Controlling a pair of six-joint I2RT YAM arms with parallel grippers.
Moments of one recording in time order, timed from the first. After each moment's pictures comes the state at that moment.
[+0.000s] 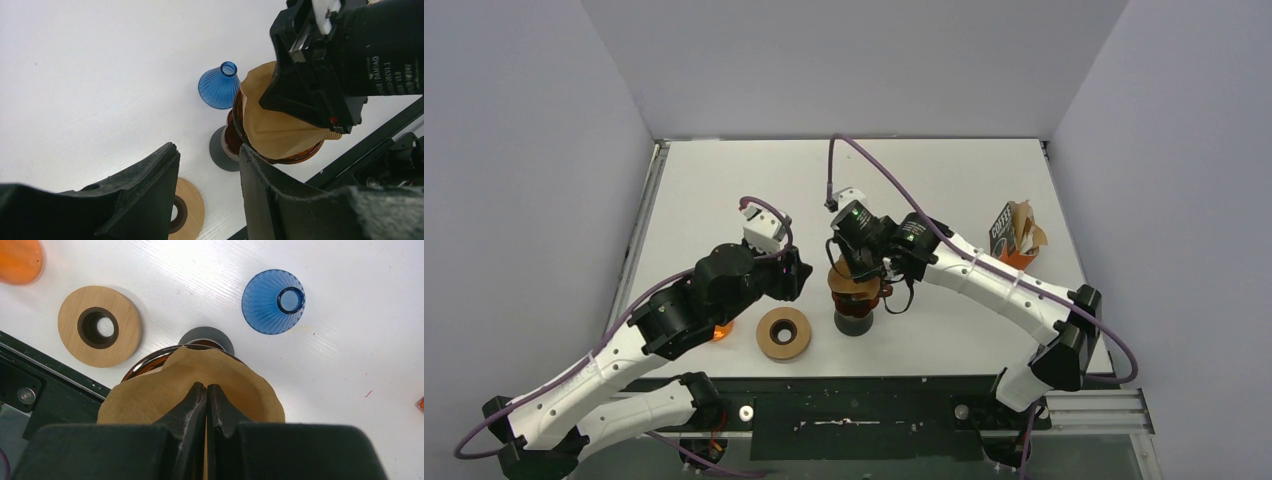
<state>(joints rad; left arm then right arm) -0.94 0.83 0.98 -0.52 -0.31 -0.33 1.00 1.57 1.57 -0.98 0.23 0.39</state>
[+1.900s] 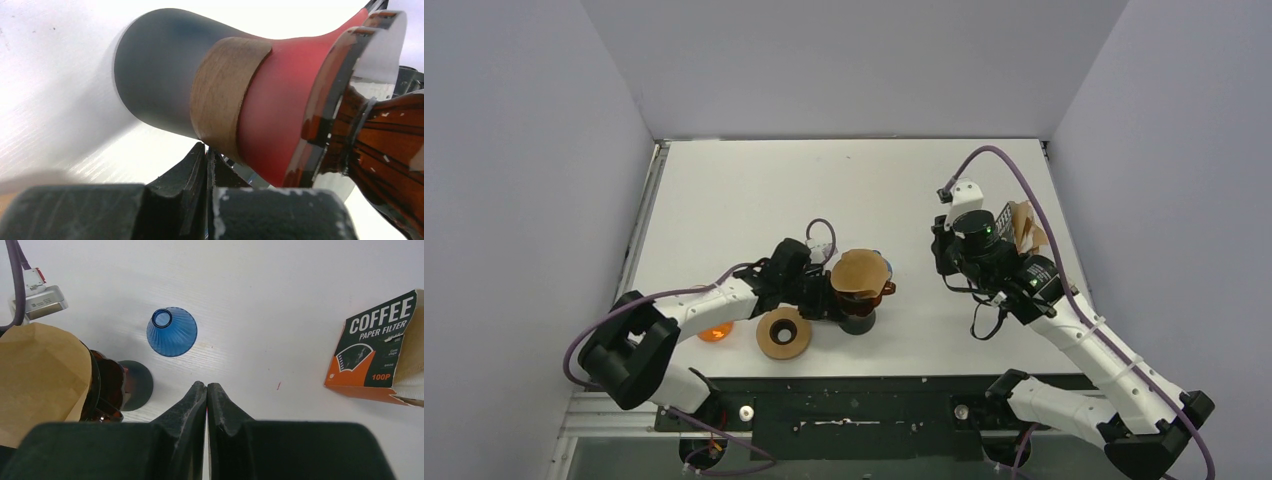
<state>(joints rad) -0.69 1.43 0.70 -0.13 0.49 -0.67 0.69 0.99 1.12 -0.74 0.31 0.24</state>
